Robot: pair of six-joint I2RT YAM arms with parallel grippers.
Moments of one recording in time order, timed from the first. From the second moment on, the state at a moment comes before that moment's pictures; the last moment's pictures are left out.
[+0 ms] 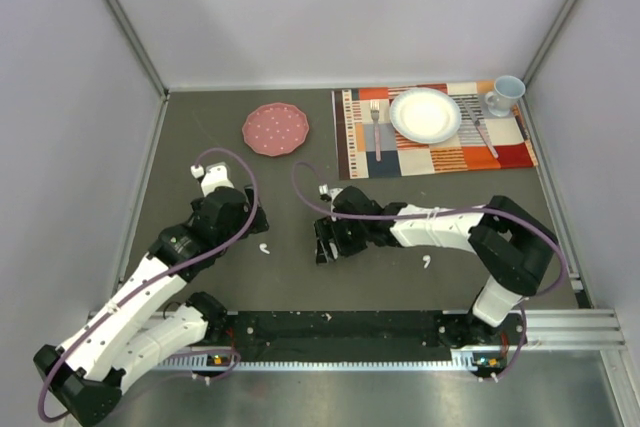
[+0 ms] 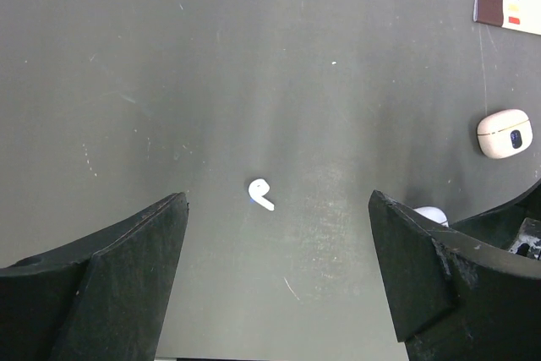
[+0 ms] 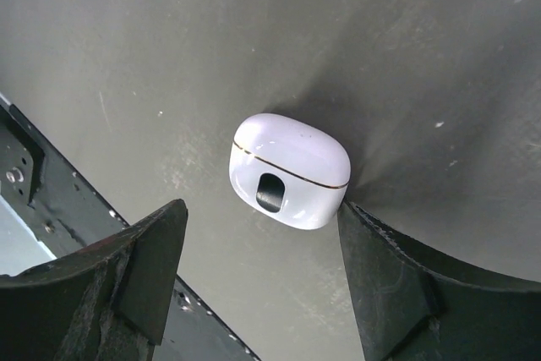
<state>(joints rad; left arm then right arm) -0.61 0.76 0.78 -0.78 -0.44 -0.69 0.95 1.66 0.89 -0.15 -0.24 0.52</state>
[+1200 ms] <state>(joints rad) -0.61 0.72 0.76 -0.79 -0.44 -0.69 0.96 1.52 0.62 0.26 -0.47 -0.49</state>
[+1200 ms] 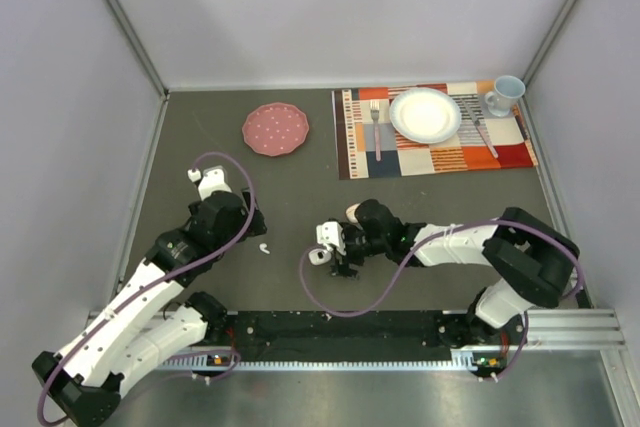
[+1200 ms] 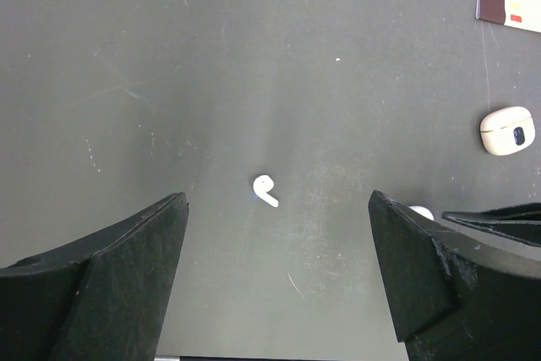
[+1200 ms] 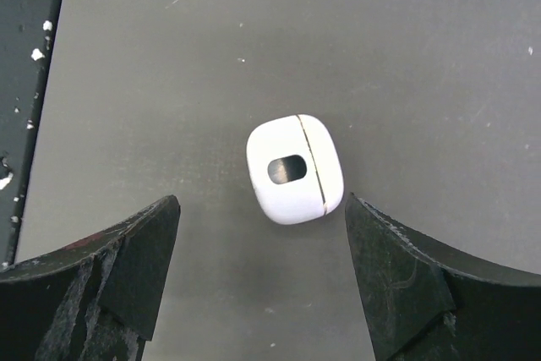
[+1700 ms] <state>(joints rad) -0.61 0.70 0.74 -0.79 -0.44 -0.69 0.89 1.71 0.76 0.21 -0.71 -0.71</state>
